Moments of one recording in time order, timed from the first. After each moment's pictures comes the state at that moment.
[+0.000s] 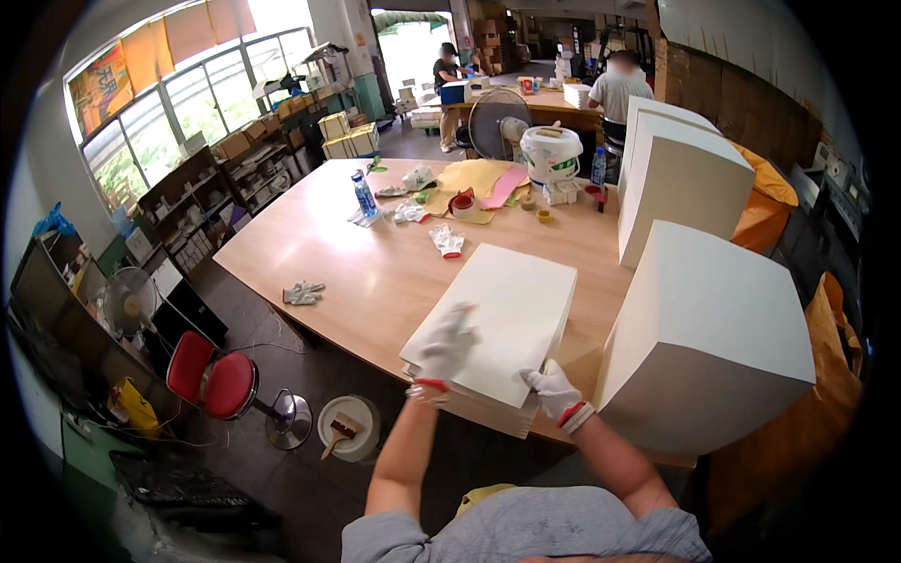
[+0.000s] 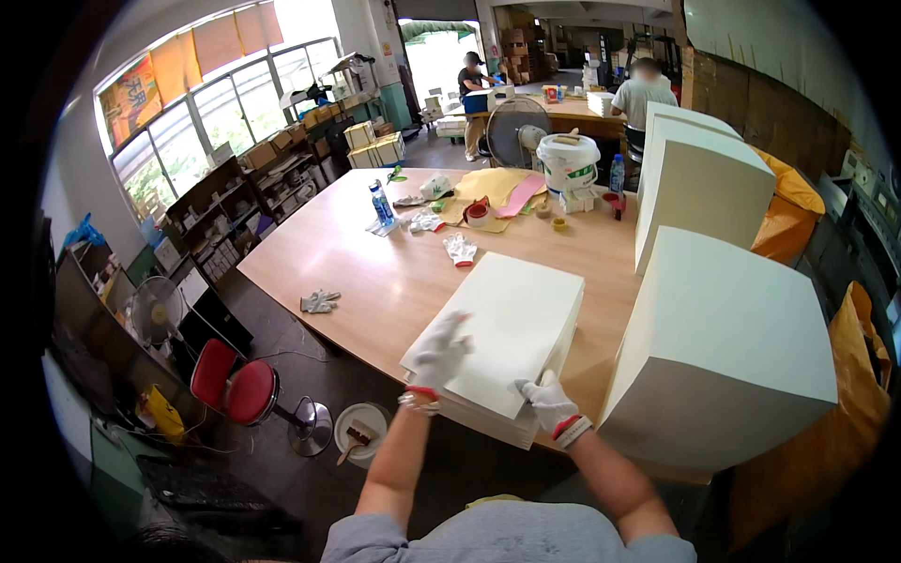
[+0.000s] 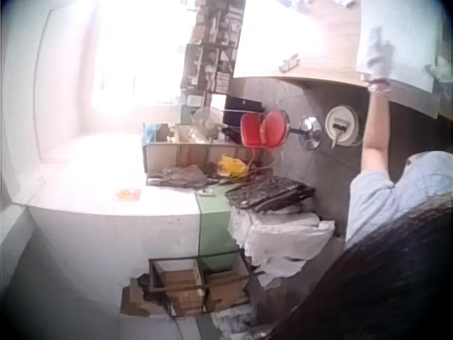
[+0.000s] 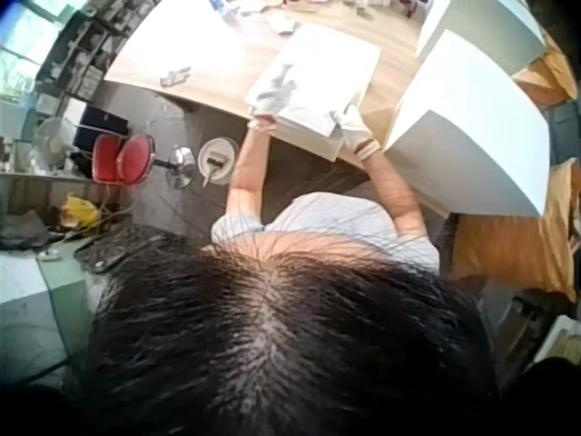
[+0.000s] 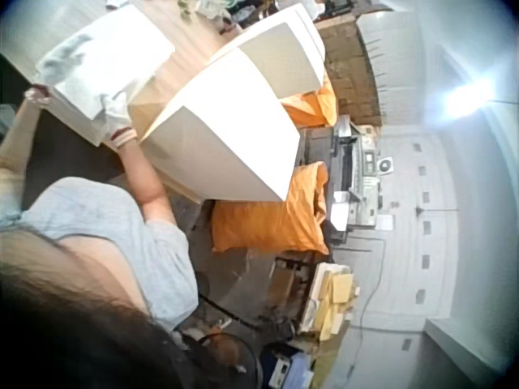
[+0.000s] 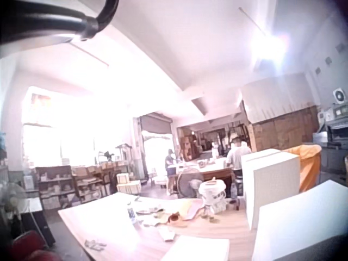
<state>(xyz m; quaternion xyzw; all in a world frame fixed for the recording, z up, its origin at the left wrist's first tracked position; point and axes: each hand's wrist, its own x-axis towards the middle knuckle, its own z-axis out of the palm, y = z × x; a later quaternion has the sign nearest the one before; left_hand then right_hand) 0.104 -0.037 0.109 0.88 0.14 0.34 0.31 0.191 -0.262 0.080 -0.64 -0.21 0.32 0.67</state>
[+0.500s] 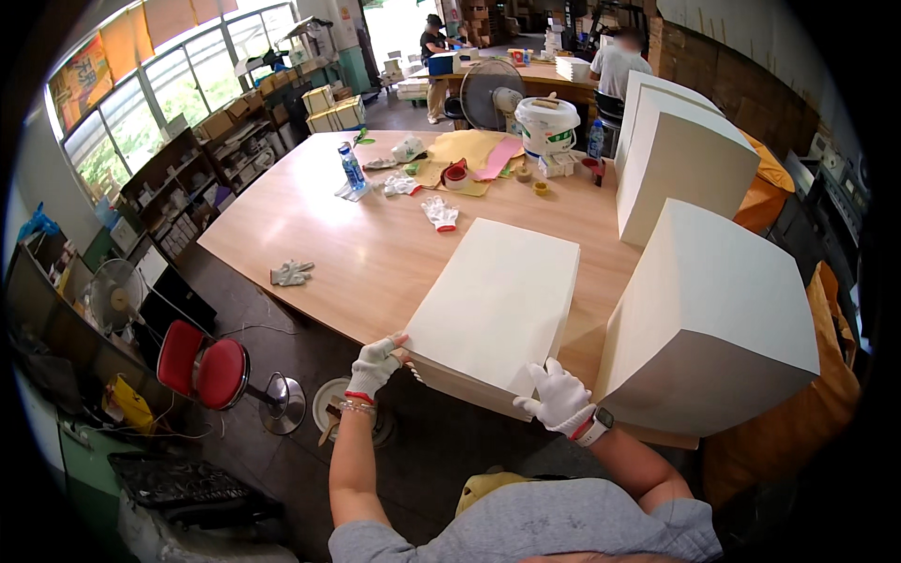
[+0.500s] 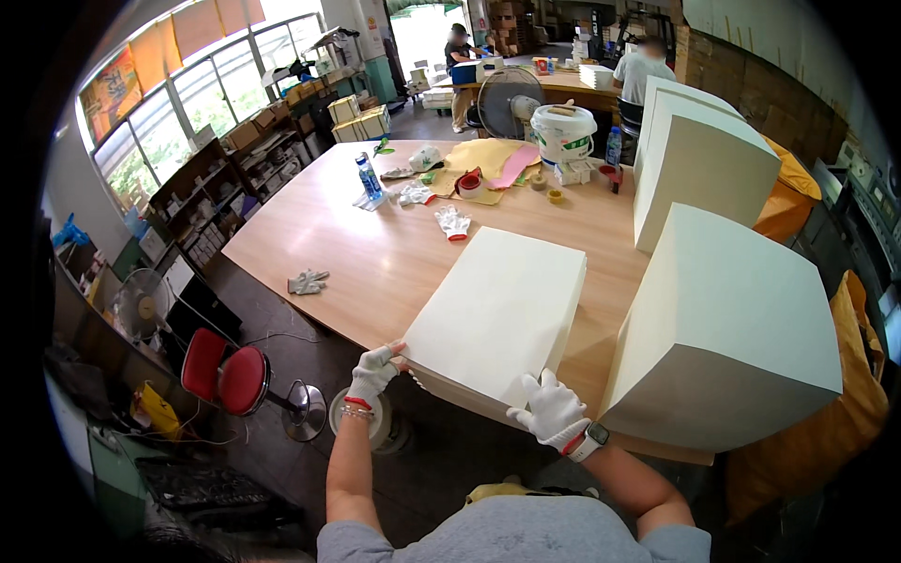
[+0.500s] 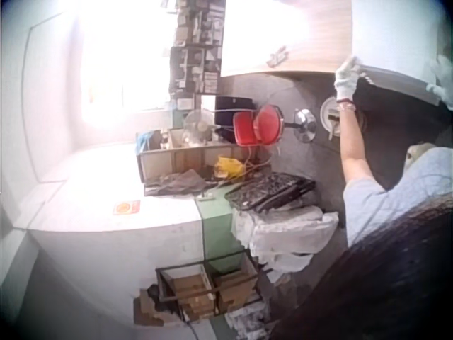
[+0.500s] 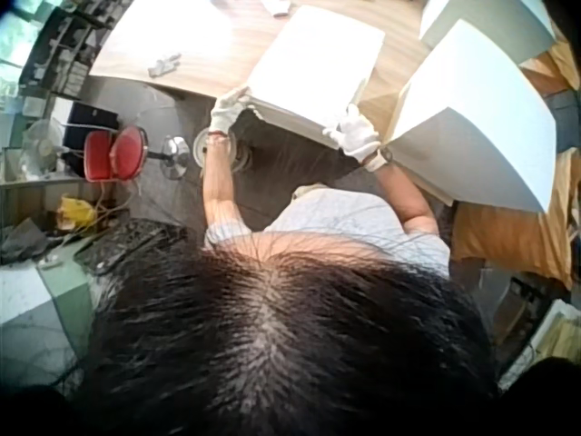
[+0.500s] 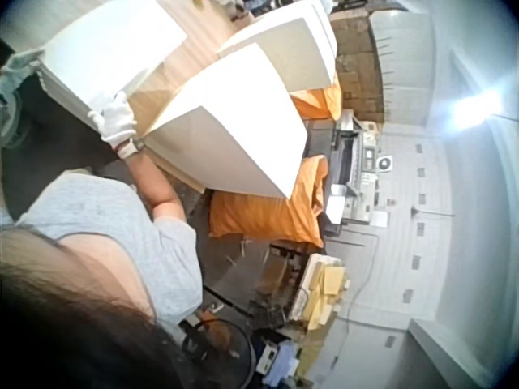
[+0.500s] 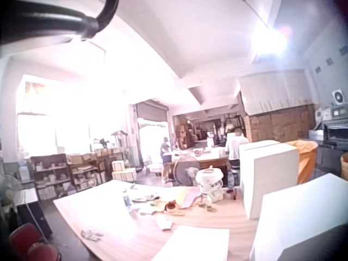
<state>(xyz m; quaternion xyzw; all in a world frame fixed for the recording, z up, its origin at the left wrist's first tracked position) -0.021 0.059 0.048 0.88 0.18 0.25 0.36 0.142 -0.293 0.130 -0.87 -0.47 0.04 0.15</state>
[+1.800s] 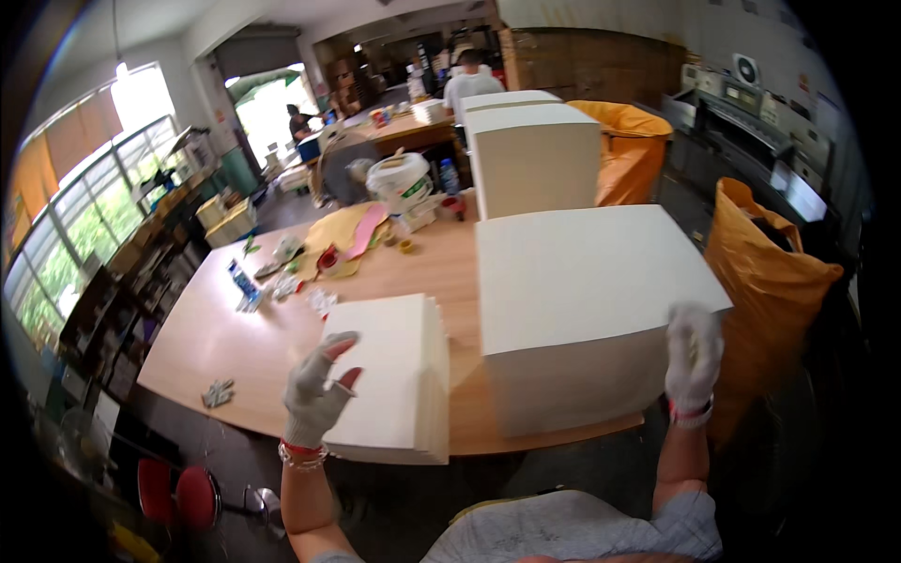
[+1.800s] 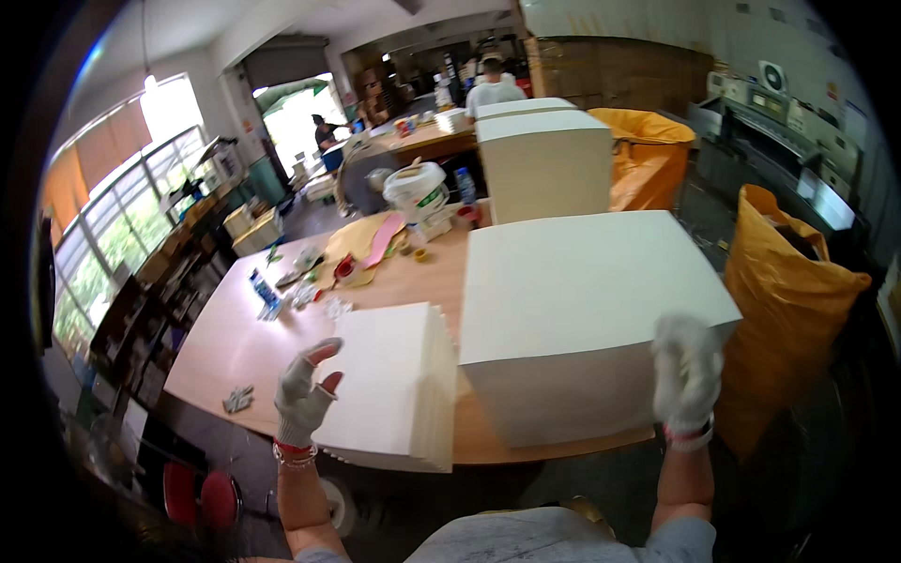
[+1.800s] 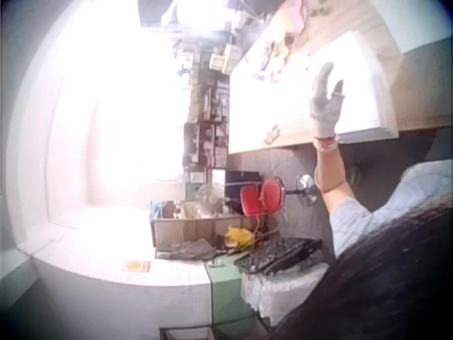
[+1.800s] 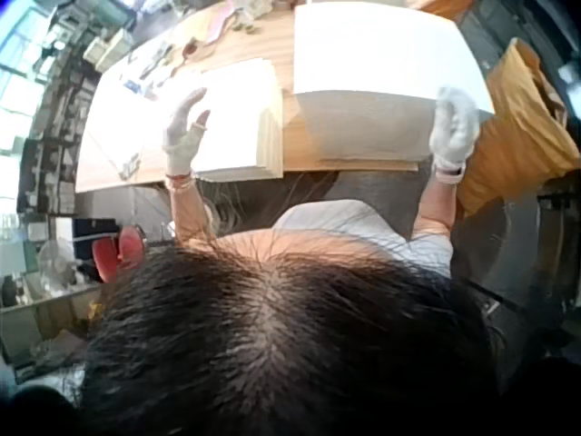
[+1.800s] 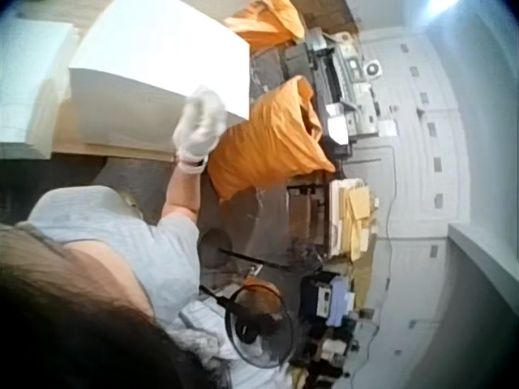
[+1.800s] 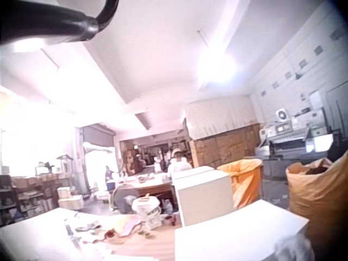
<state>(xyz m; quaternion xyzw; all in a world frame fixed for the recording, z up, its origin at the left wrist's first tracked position) 0.094 -0.129 0.292 0.88 -0.12 0.34 0.30 0.214 -0.595 0.264 -0.73 -0.26 -0.38 0.51</state>
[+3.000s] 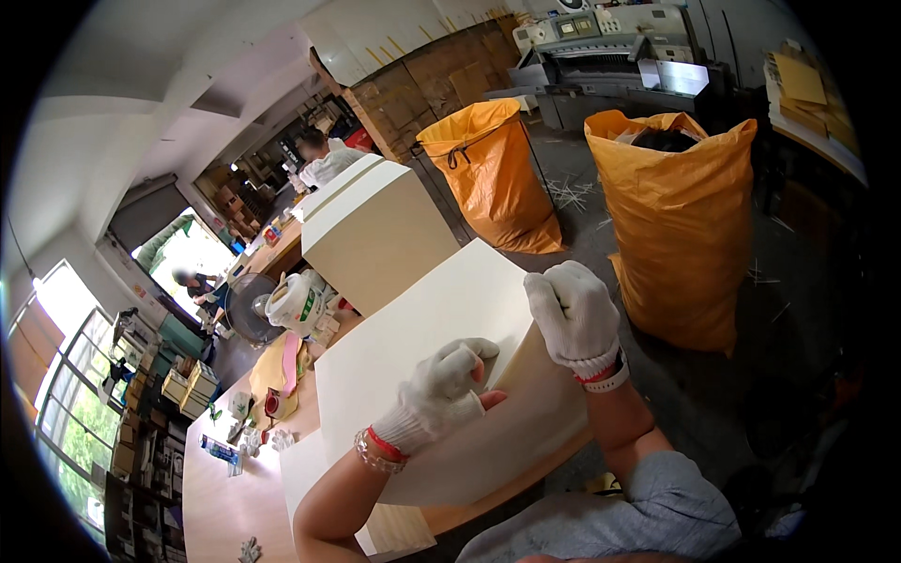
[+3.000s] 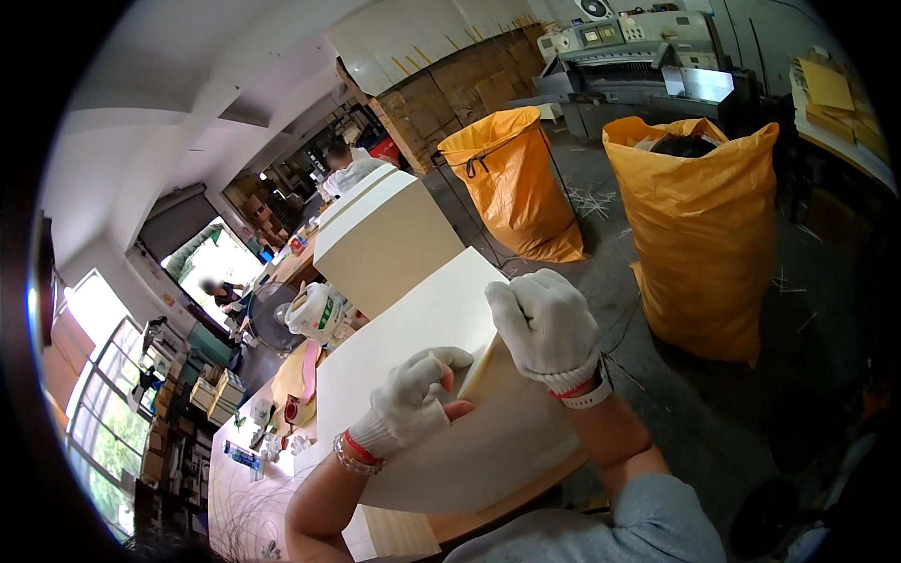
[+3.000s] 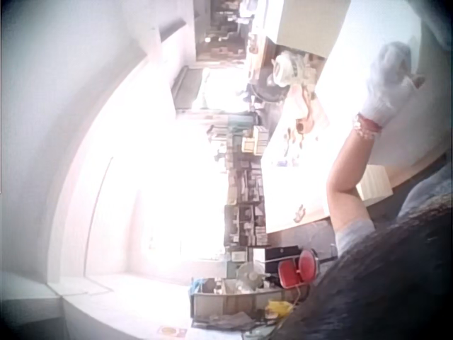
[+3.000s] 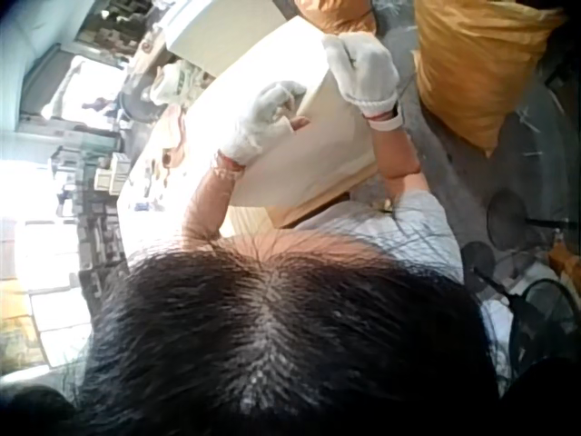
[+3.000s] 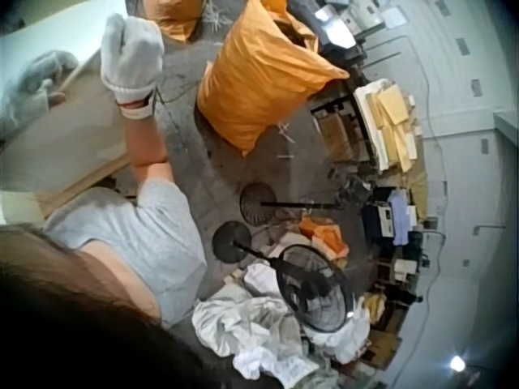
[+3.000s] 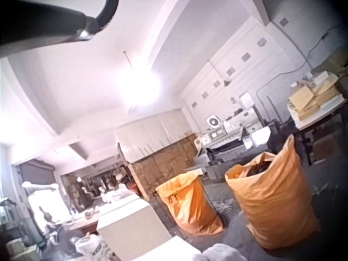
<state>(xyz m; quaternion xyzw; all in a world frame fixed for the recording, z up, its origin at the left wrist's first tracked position) 0.299 -0.452 0.349 0.84 -0.45 0.03 0.31 0.301 -0.676 0.314 -0.73 -0.18 -0.51 0.40</state>
